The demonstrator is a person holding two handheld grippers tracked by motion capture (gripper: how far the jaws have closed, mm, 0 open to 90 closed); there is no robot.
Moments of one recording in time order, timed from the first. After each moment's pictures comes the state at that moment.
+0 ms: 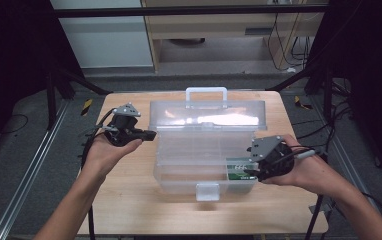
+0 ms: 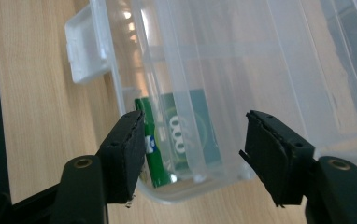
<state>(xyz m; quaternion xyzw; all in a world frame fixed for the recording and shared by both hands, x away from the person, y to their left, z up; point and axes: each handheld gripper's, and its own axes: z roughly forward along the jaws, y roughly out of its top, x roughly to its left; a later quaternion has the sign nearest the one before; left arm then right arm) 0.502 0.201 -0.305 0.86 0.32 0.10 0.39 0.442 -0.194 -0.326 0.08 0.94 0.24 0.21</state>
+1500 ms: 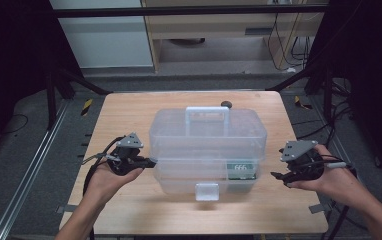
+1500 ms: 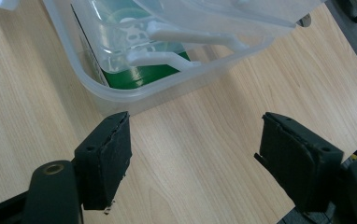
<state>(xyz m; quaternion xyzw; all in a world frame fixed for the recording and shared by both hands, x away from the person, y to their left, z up) 0.463 0.203 -0.360 0.88 0.30 0.08 0.37 0.442 -0.272 -0.362 0.20 0.92 0.24 0.22</state>
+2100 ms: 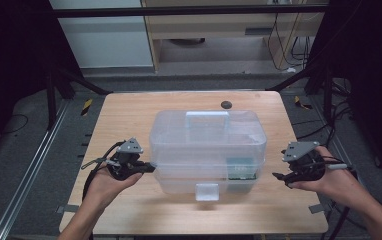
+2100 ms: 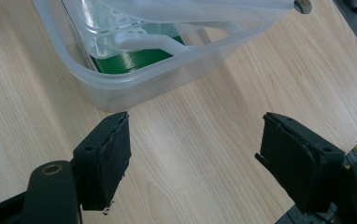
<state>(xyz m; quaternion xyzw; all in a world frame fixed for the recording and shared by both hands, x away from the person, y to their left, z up) 0.456 0.206 -0.370 0.88 0.29 0.08 0.36 0.444 -0.280 -0.372 0.21 0.92 0.24 0.22</state>
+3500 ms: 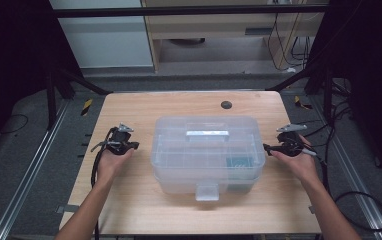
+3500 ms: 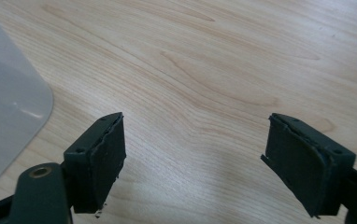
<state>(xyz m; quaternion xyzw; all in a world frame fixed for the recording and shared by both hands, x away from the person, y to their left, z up) 0.578 0.261 -0.467 0.83 0.45 0.18 0.30 0.564 -0.305 -0.481 0.50 0.78 0.30 0.24</state>
